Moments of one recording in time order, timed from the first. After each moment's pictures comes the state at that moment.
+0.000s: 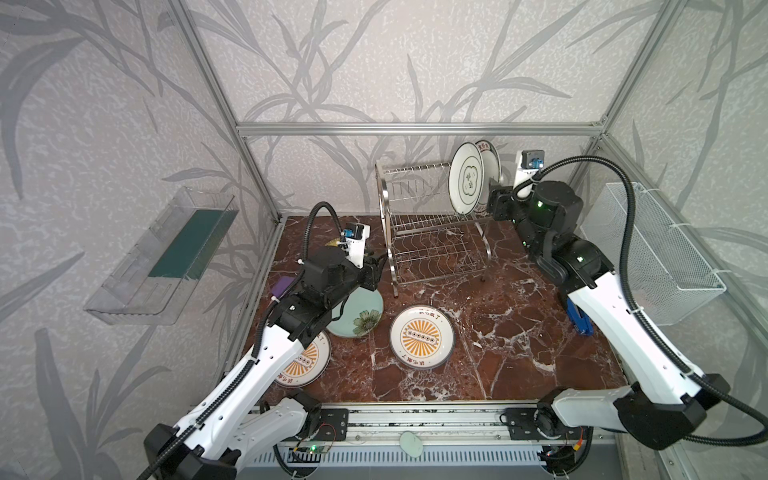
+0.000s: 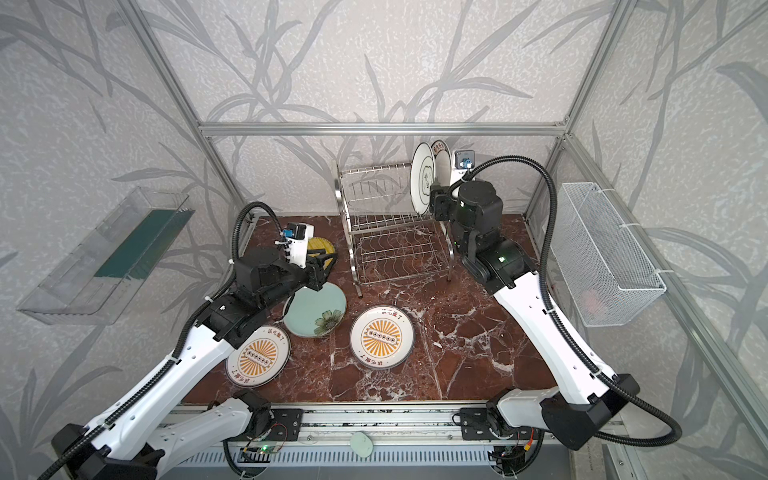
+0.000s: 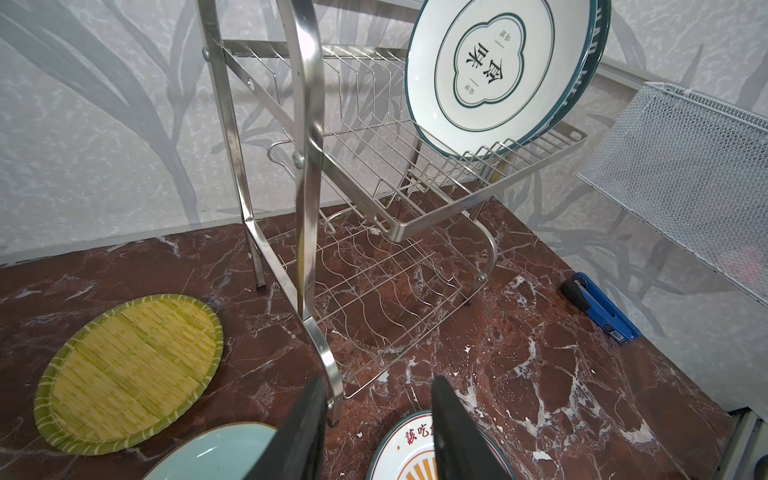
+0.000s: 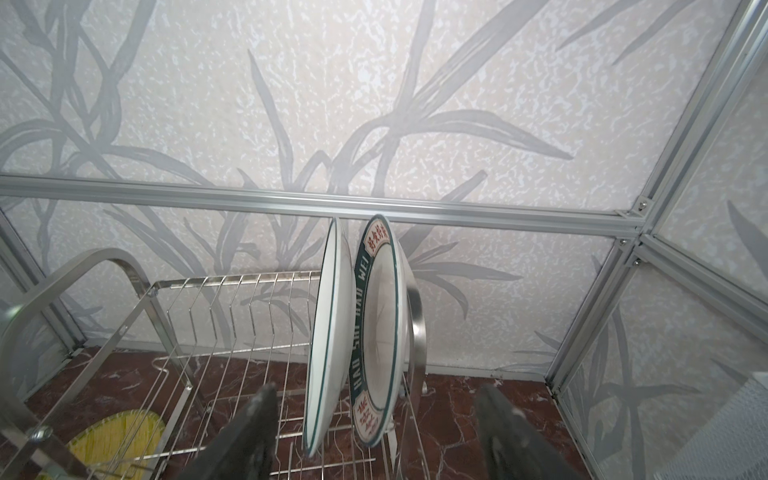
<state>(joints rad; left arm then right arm) -0.49 1.00 1.01 -0.30 0.07 -0.21 0.52 1.29 1.55 -0.32 0.46 0.01</state>
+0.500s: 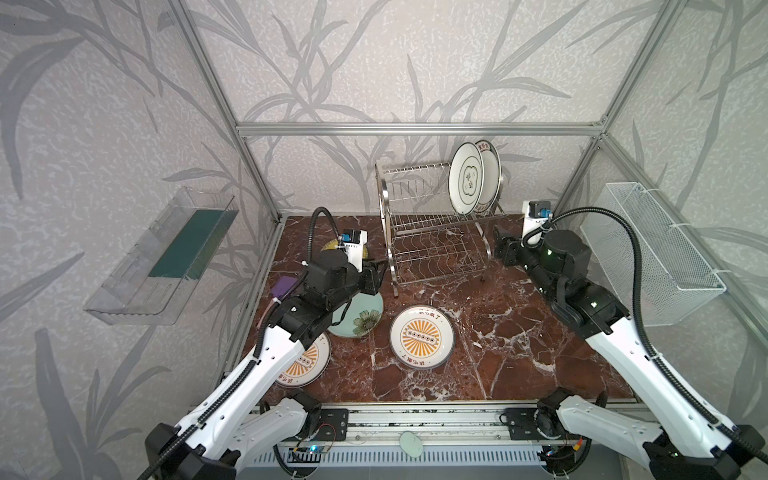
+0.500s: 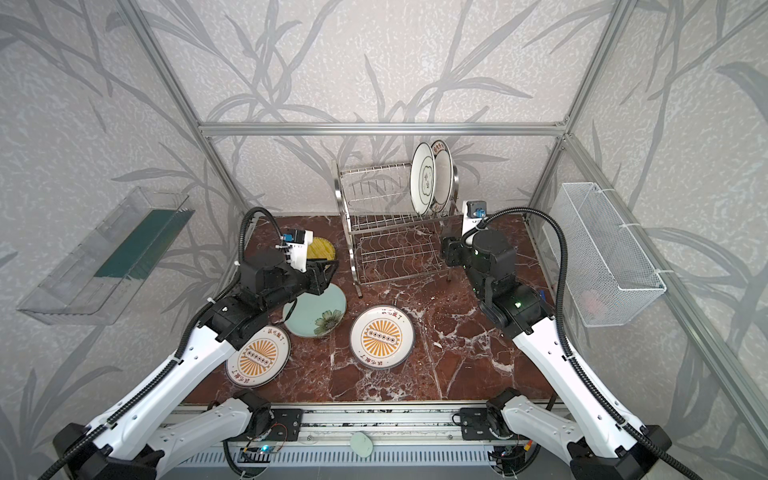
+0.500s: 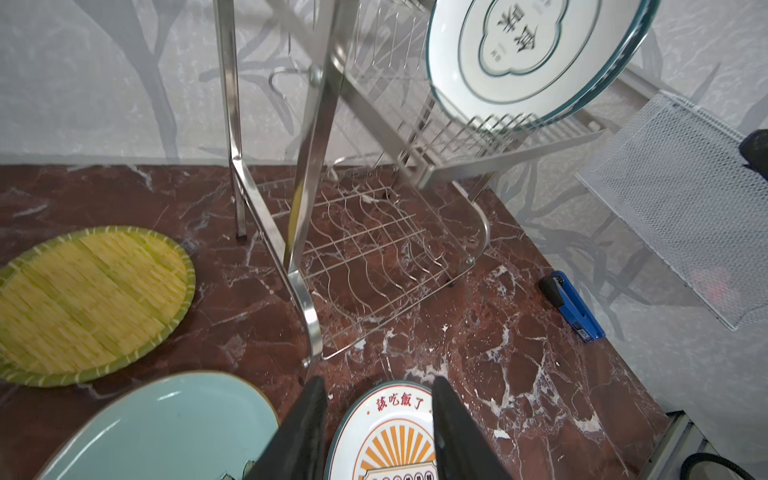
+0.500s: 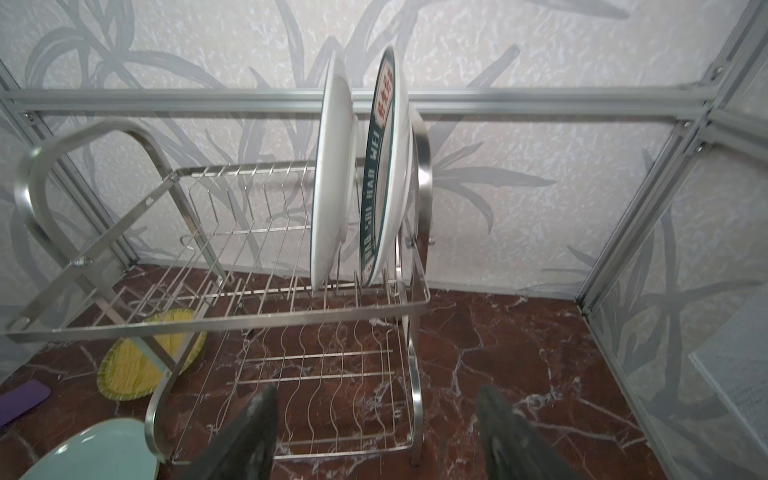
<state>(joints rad) -0.49 0.99 0.93 -0.34 0.08 -0.40 0.50 1.02 1.13 -0.34 0.33 0.14</state>
